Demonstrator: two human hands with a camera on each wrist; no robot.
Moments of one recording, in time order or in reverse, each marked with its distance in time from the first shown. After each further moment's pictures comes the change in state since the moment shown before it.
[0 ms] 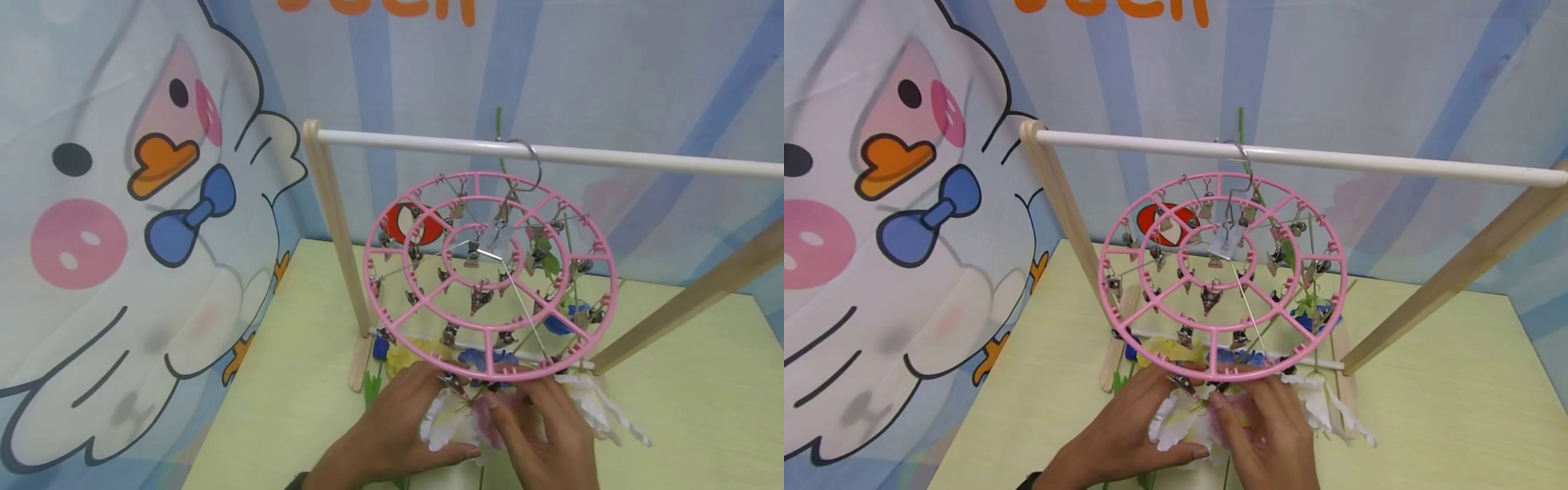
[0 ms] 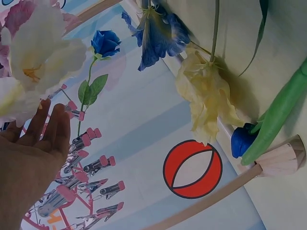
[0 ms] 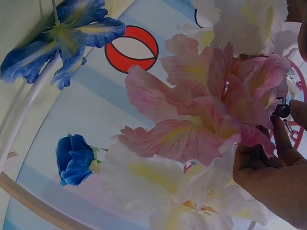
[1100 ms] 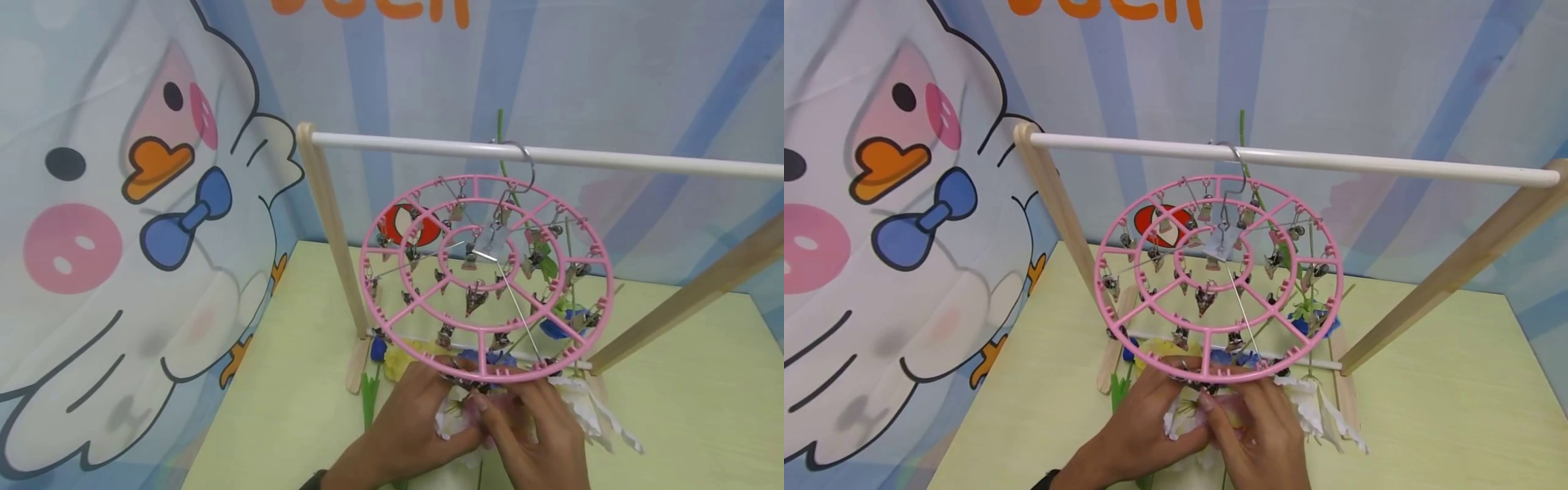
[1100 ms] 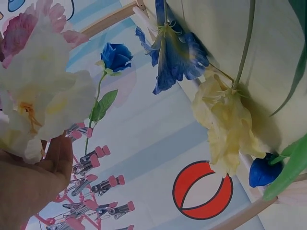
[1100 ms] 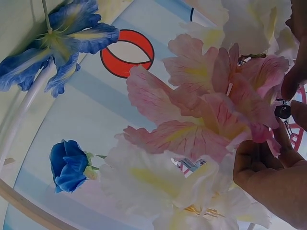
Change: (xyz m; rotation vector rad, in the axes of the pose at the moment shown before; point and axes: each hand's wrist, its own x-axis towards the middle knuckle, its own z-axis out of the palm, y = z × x) left_hand 0.019 0.009 0.015 0.069 0.177 0.063; right_hand 0.001 -0.005 0.002 -0.007 -0.024 0.059
